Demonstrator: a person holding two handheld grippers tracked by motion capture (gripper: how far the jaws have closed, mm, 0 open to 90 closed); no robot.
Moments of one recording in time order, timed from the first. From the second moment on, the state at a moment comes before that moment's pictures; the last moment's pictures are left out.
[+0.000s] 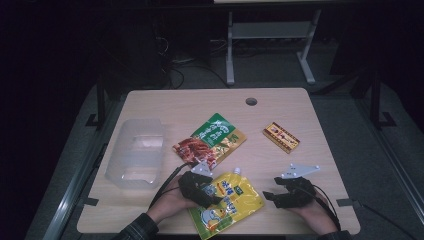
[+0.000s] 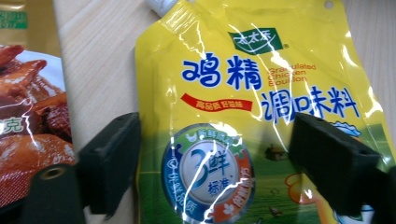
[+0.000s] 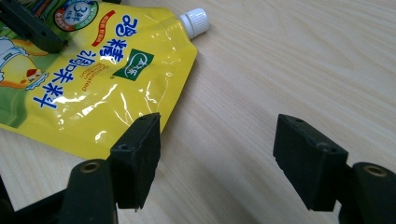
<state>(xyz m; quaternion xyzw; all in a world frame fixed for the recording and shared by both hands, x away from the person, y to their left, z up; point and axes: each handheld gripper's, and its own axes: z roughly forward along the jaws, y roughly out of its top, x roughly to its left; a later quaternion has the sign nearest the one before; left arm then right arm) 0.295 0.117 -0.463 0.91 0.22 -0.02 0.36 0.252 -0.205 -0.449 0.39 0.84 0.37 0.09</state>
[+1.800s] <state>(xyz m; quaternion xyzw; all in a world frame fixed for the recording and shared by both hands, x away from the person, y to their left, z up) 0.303 0.157 -0.397 0.84 0.24 0.03 0.49 0.248 -0.206 -0.434 0.37 0.83 0.41 0.10</state>
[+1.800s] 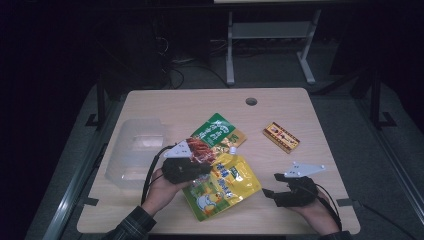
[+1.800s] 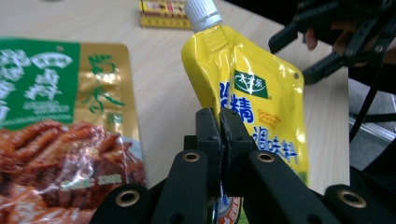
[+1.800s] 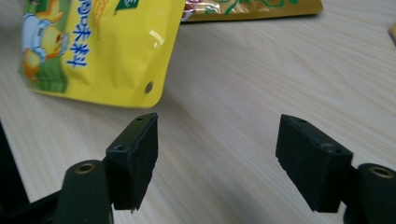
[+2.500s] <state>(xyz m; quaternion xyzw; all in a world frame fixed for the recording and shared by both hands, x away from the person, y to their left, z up) 0.293 0.162 -0.372 0.81 0.22 0.05 0.53 0.267 -0.158 -0.435 0.29 0.80 0.52 -0.01</state>
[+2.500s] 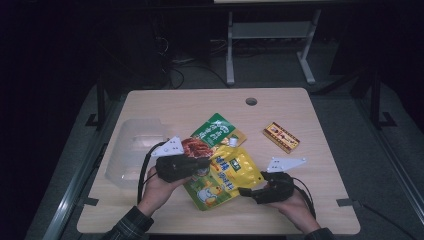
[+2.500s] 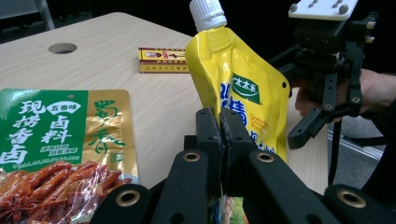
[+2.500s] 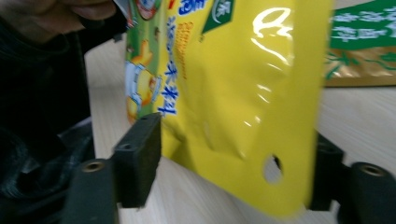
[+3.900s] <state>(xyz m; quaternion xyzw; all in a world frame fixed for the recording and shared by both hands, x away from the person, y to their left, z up) 0.270 0.178 -0.381 0.84 0.24 0.09 0.48 0.272 -0.153 -0.392 0.20 0.82 0.53 0.01</state>
